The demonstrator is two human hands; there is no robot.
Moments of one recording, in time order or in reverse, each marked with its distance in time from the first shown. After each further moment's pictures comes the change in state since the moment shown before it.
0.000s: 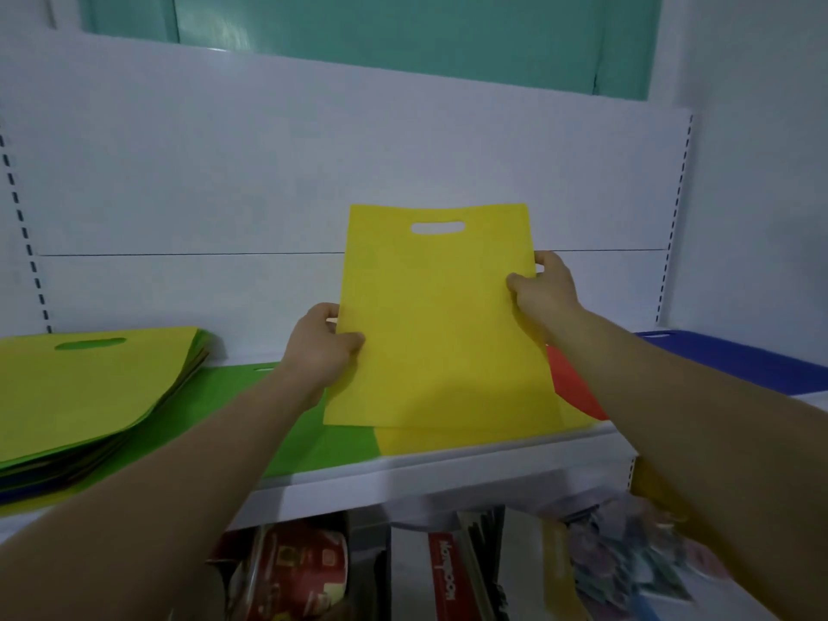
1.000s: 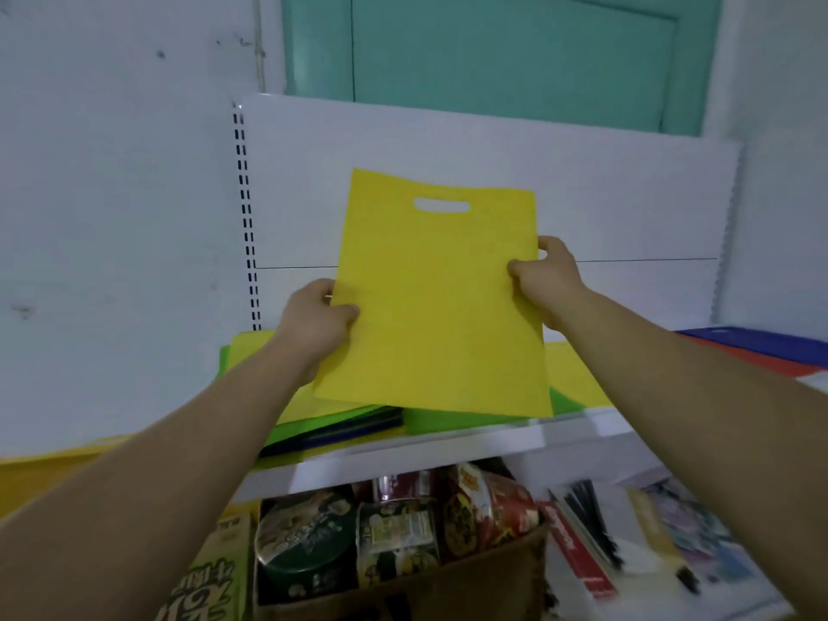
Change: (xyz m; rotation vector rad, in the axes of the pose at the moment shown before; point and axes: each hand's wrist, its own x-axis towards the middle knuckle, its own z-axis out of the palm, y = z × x) left_hand -0.048 -0.005 -0.298 -0.042 0.032 0.104; right_hand -0.169 -0.179 0.166 0.088 0.029 0.014
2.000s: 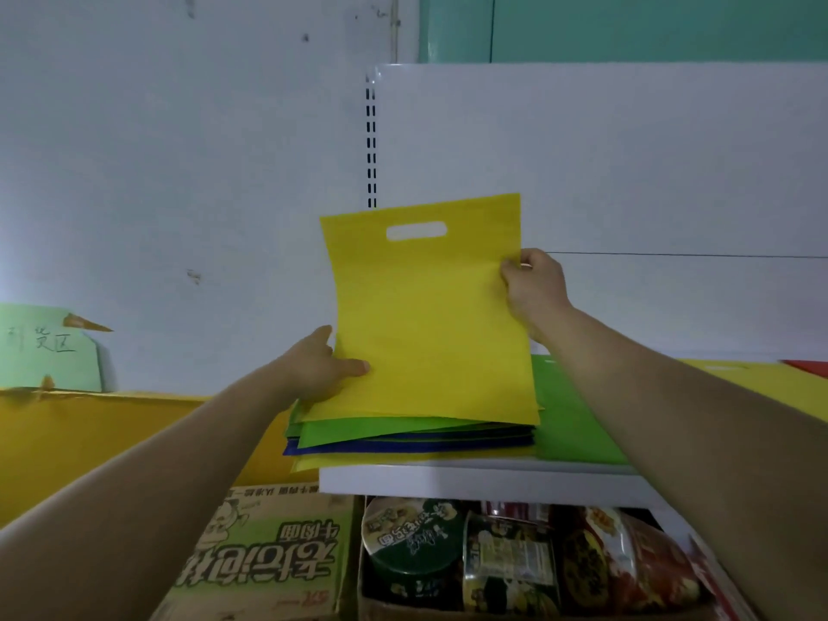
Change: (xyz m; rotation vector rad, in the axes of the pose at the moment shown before) left_hand 0.018 -0.085 -0.116 0.467 -0.044 -0.367; right_hand 0.008 0.014 0.188 0.122 -0.233 -0.143
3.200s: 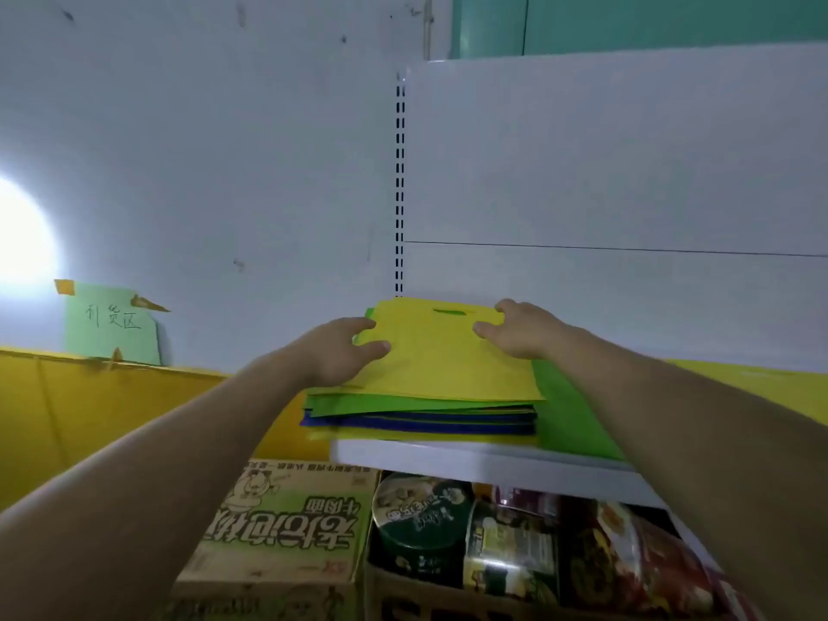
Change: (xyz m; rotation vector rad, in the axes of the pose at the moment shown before) left_hand -0.024 0.007 0.002 0.422 0.039 0.164; right_hand -0.021 0.028 0.004 -0.866 -0.655 -0.035
